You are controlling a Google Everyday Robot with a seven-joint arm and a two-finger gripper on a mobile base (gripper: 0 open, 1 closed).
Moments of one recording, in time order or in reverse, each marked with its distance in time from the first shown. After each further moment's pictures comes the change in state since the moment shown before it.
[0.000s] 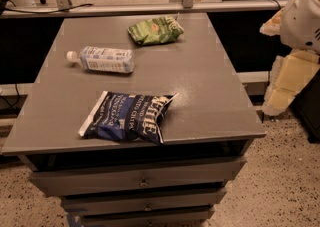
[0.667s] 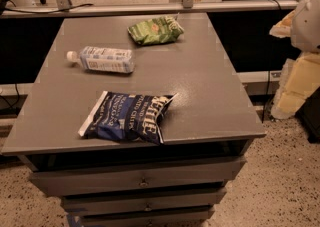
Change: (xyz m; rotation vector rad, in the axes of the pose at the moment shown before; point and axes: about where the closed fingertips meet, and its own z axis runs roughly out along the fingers) arm 0.015 0.004 -0.005 0.010 0.023 0.028
